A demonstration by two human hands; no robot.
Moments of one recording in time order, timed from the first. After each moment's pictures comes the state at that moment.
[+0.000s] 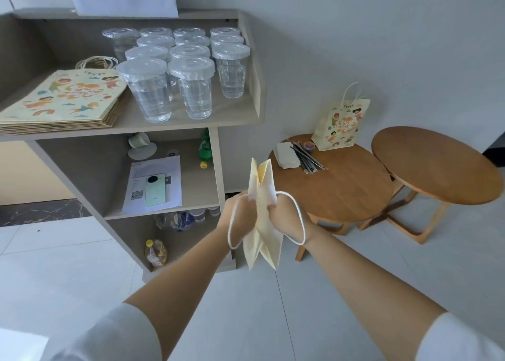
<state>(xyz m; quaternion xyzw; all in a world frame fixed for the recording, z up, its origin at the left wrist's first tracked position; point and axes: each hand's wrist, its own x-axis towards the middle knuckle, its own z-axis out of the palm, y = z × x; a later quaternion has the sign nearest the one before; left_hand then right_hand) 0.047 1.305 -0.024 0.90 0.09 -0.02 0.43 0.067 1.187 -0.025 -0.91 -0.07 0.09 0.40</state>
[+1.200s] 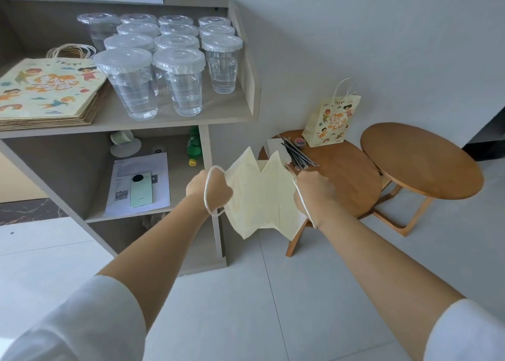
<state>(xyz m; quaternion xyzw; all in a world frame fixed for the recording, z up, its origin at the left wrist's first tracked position) 0.095 1.350 0.010 0.97 0.10 -0.07 0.21 0.099 1.155 0.018 -1.00 0.01 0.02 0.01</state>
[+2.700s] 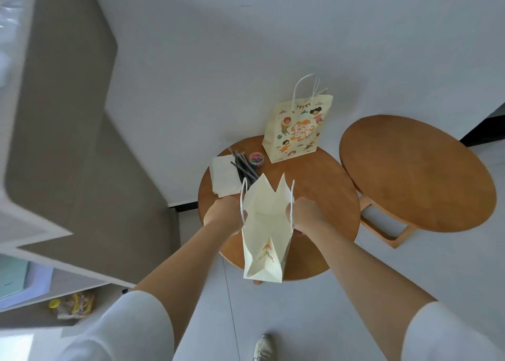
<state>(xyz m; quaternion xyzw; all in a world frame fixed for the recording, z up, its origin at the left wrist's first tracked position) 0.393 1.104 -0.097 0.95 0.10 -0.21 0.21 0.400 0.934 -0.091 -0.94 0.15 0.24 0.21</state>
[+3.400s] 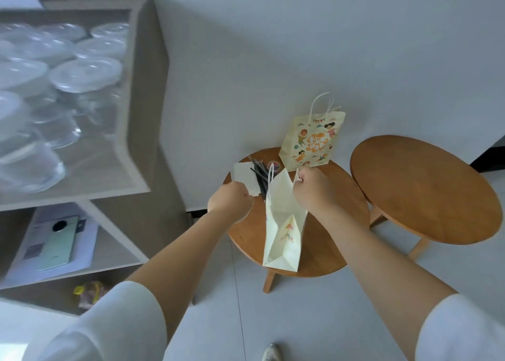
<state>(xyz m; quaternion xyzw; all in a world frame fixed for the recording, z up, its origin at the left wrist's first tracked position) 0.331 1.145 -0.029 0.96 0.09 -0.09 0.25 0.360 0.975 -0.021 -0.96 0.04 0.02 0.27</state>
